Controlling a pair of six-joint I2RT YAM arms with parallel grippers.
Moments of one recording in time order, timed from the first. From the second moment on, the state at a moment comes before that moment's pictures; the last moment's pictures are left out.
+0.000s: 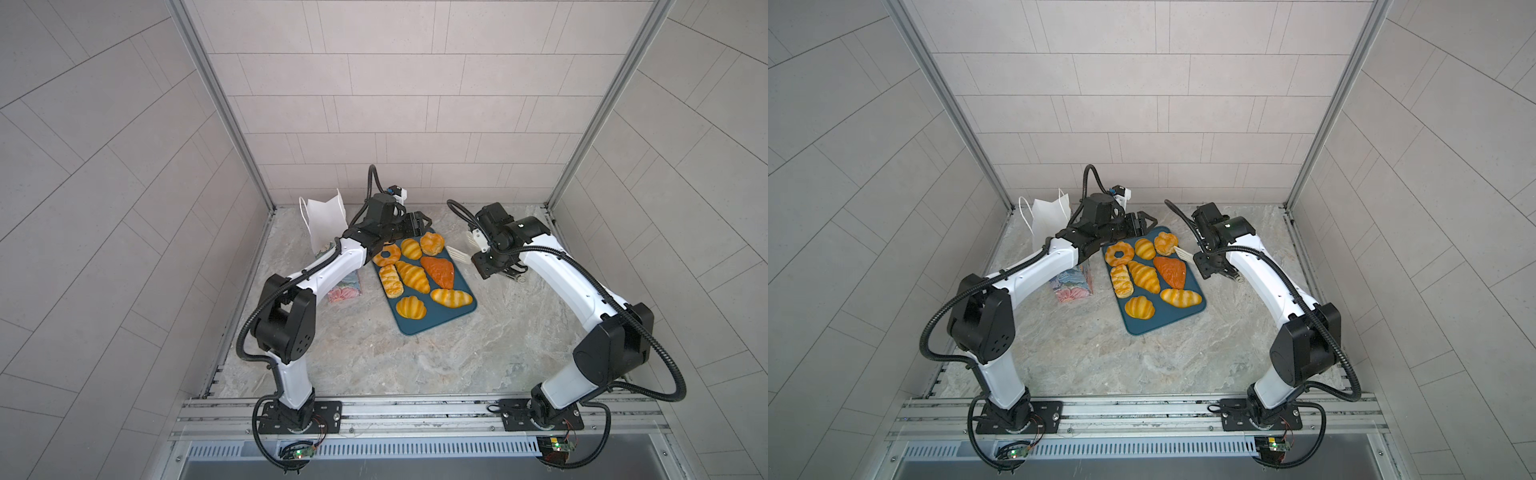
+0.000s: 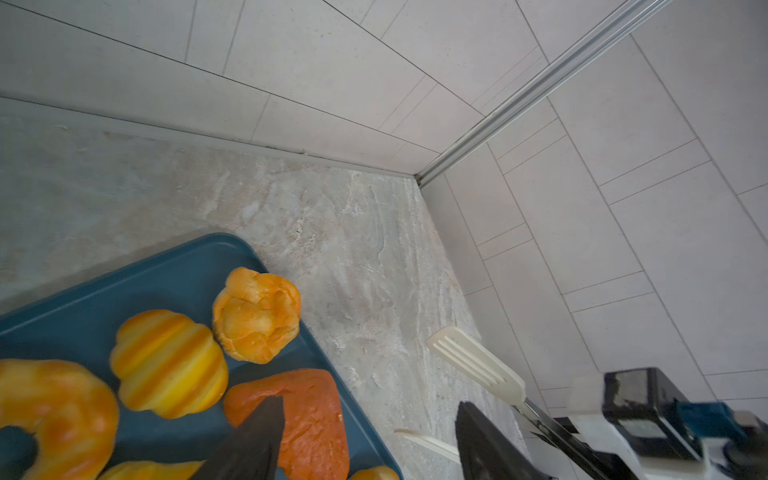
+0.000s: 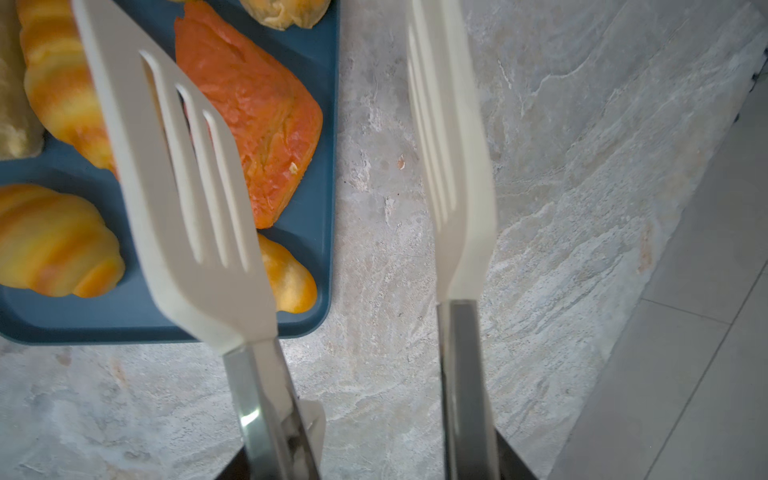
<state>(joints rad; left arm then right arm) -0.50 1.80 1.49 -0.13 0.31 -0.59 0.36 1.59 1.53 -1.20 0.19 -0.09</state>
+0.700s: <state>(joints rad) -0.50 1.42 1.51 -0.53 -0.16 -0.25 0.62 1.59 1.41 -1.31 0.36 -0.18</state>
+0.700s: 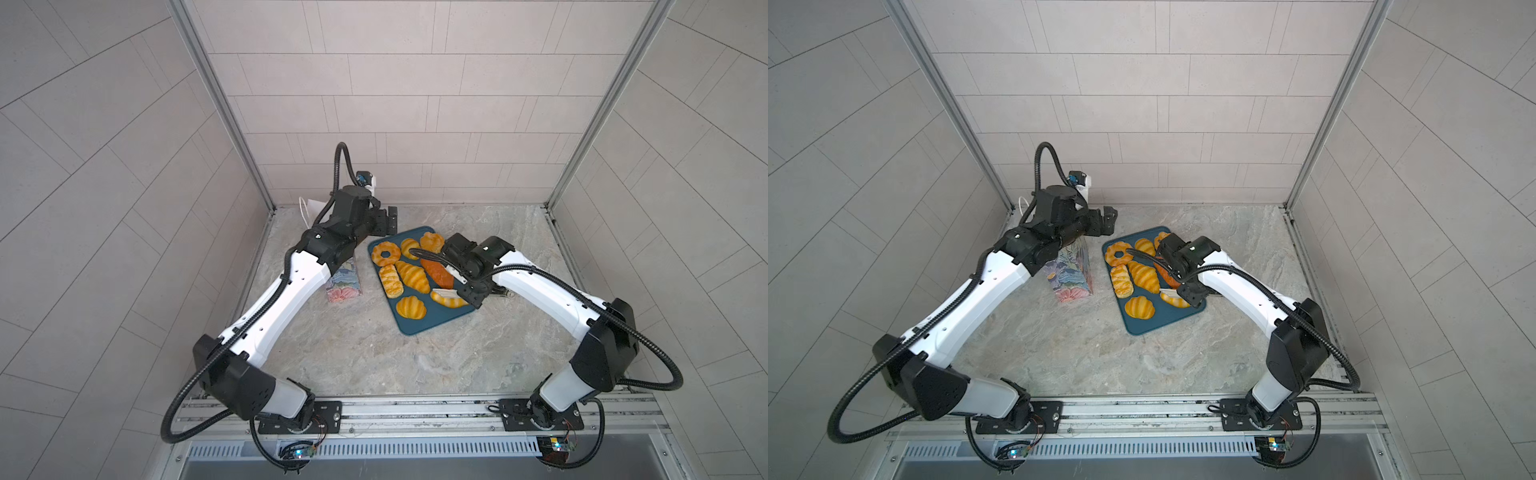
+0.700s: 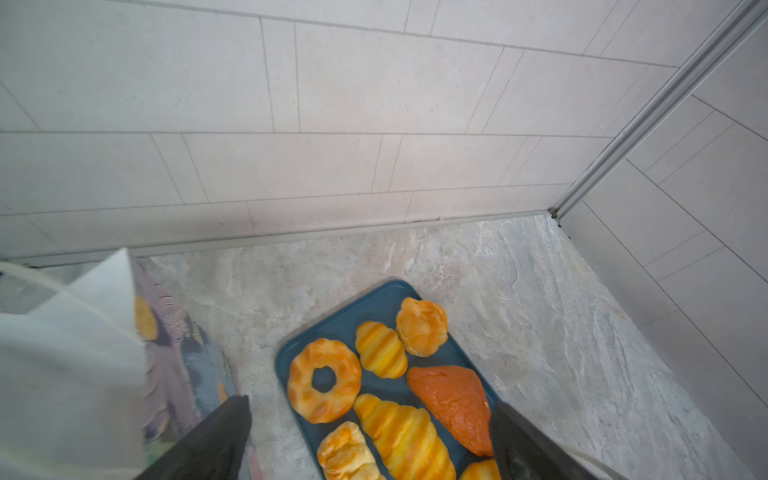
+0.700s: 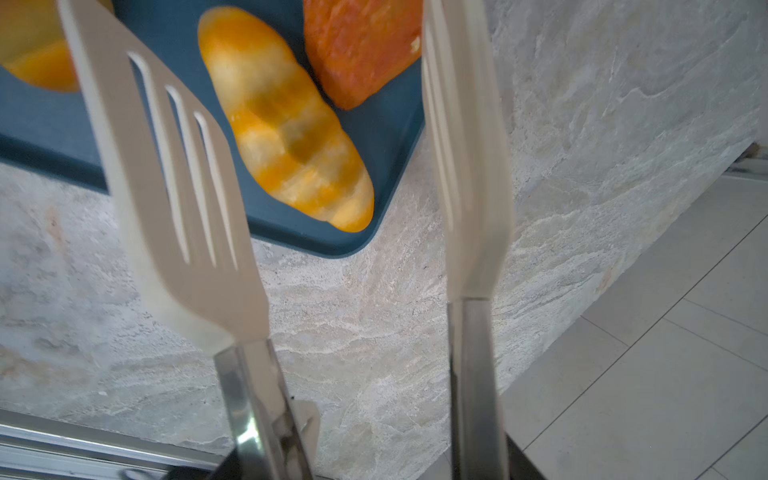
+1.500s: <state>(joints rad) -0.22 0.94 1.34 -0.81 -0.29 -0.21 0.64 1.65 1.33 -1.31 0.46 -0.27</state>
